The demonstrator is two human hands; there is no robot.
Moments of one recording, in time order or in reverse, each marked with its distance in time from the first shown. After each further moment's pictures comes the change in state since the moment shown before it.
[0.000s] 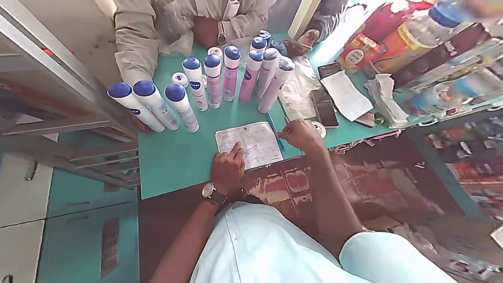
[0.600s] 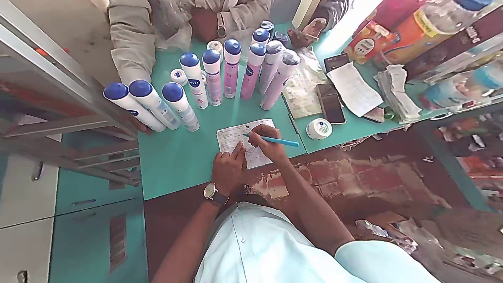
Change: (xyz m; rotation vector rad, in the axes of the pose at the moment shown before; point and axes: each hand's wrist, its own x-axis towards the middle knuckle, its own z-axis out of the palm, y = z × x) left_hand -0.004 -0.003 0.000 0.001 -0.011 0.018; right_hand 0.009 -0.039 0.109 1.027 0.151 -0.560
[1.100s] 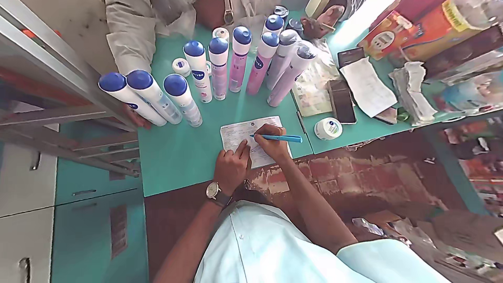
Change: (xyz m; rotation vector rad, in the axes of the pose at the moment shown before) left_hand 0.000 -0.002 0.006 0.019 0.036 -0.001; right_hand 0.003 0.017 0.001 -0.353 0.063 -0.049
